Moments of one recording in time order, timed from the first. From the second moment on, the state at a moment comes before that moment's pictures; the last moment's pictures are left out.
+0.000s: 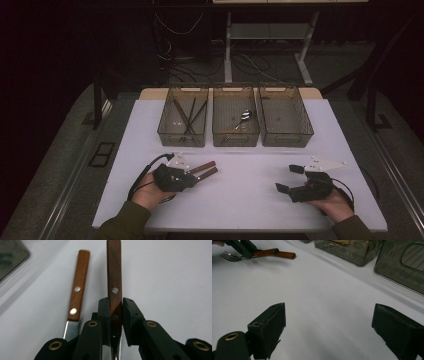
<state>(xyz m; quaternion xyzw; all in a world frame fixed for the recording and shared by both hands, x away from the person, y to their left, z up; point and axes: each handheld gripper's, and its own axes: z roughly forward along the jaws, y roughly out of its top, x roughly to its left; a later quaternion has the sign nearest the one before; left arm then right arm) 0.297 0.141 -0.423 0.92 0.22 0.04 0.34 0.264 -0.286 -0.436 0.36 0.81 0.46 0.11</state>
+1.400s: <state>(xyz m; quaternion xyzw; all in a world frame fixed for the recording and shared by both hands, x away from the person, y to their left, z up) 0.294 0.026 -0.388 0.94 0.01 -0.01 0.34 0.298 -0.183 -0.400 0.08 0.92 0.39 -0.03</state>
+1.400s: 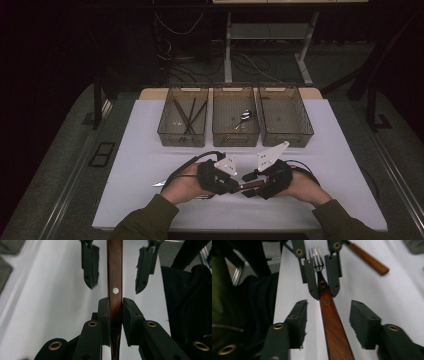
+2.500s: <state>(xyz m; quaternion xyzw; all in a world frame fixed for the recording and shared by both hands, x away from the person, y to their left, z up) 0.287 0.054 -0.394 0.93 0.03 0.00 0.36 0.293 -0.186 -0.407 0.06 0.93 0.36 -0.05</state>
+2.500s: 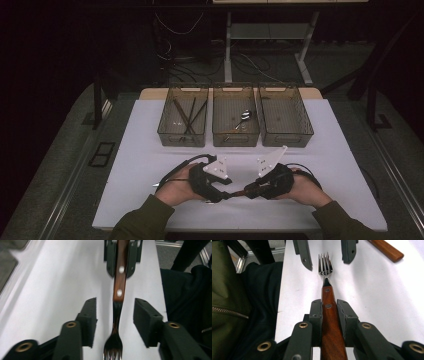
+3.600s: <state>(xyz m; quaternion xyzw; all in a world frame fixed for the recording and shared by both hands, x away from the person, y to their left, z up) 0.270 0.151 -0.436 0.85 0.25 0.08 0.45 0.311 -0.251 -0.377 0.21 0.87 0.45 0.03</state>
